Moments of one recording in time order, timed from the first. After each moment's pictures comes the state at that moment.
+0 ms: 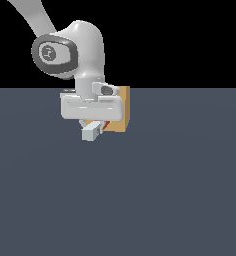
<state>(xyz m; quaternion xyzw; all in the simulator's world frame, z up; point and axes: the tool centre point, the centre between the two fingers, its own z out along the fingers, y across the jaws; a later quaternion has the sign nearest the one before) -0.082 0.101 0.059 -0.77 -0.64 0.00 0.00</state>
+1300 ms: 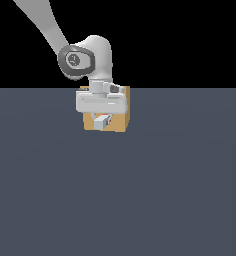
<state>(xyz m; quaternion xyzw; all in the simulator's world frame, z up) -0.064 0.200 0.060 -0.77 -0.64 0.00 0.00</state>
